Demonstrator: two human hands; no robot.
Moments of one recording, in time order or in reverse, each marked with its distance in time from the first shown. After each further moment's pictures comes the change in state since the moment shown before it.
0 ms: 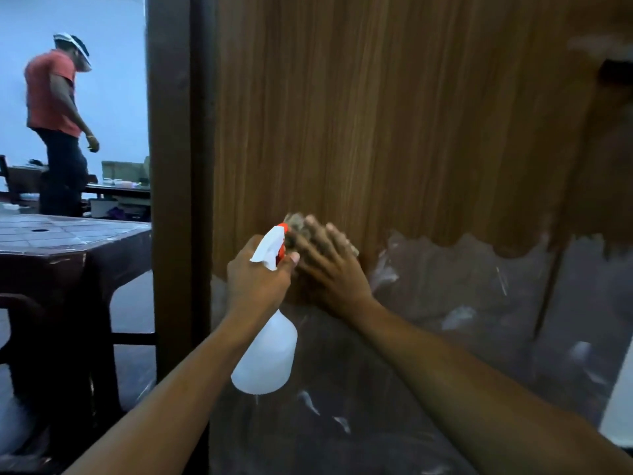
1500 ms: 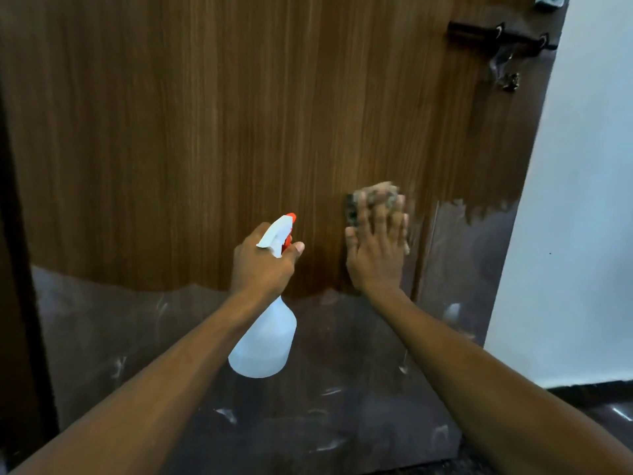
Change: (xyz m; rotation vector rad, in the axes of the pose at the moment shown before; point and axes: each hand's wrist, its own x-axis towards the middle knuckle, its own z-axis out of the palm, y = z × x) left_hand -0.056 0.076 0.185 -0.103 -0.193 0.021; right_hand -0.179 0.180 -0.056 -0.044 -0.087 0.749
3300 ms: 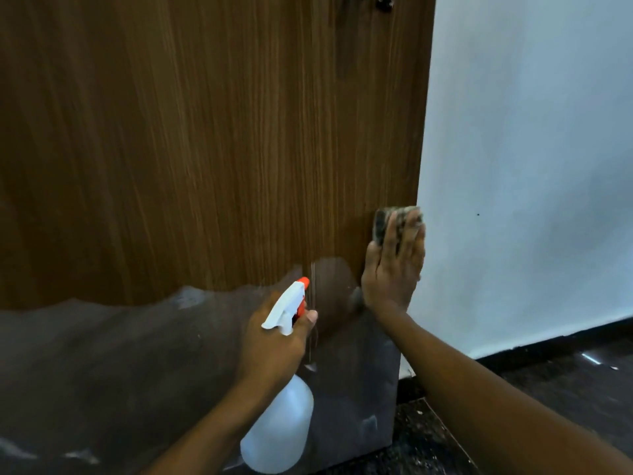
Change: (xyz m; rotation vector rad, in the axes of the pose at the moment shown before) left_hand -0.101 0.023 0.214 -0.060 -0.255 -0.198; right_hand -0.076 0.227 0.011 0.074 0.090 0.363
